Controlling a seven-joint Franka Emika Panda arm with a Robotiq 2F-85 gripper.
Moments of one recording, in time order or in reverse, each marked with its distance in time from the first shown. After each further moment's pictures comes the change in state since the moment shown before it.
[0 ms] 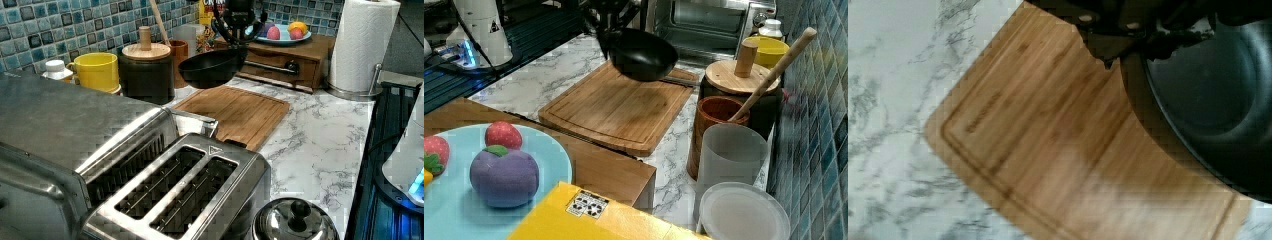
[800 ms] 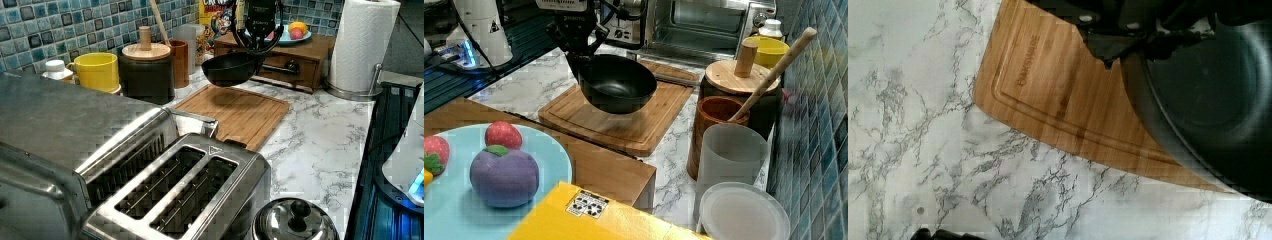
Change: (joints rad) arm -0.076 0.000 -0.047 -0.092 -0.038 0.165 0.182
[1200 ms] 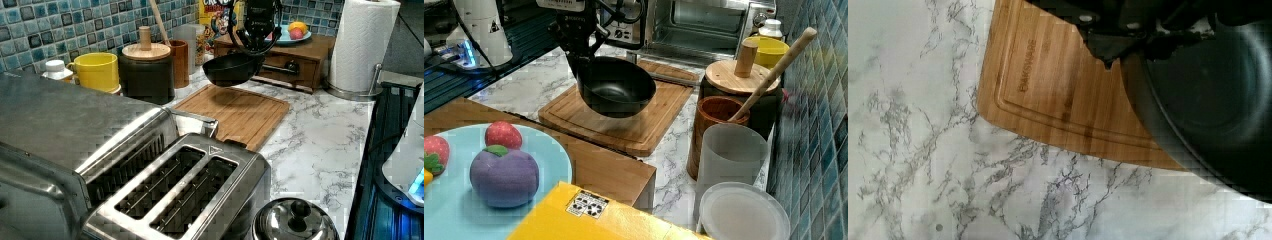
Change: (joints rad) arm 0.003 0.007 0.005 0.000 -0.032 0.005 0.155
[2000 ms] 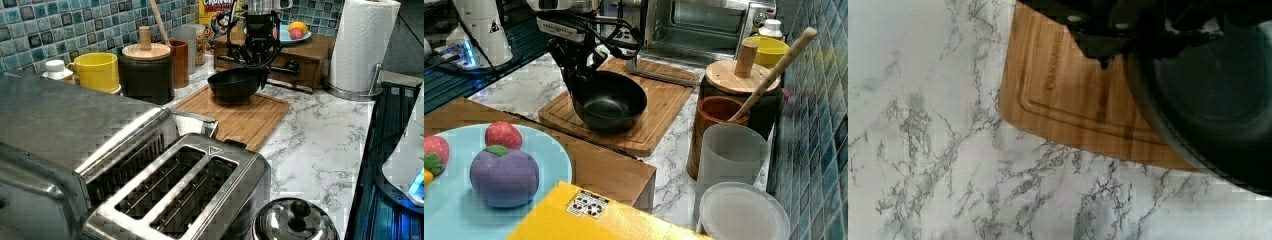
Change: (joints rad) arm 0.001 0.119 -0.008 0.051 0.009 -0.053 0.002
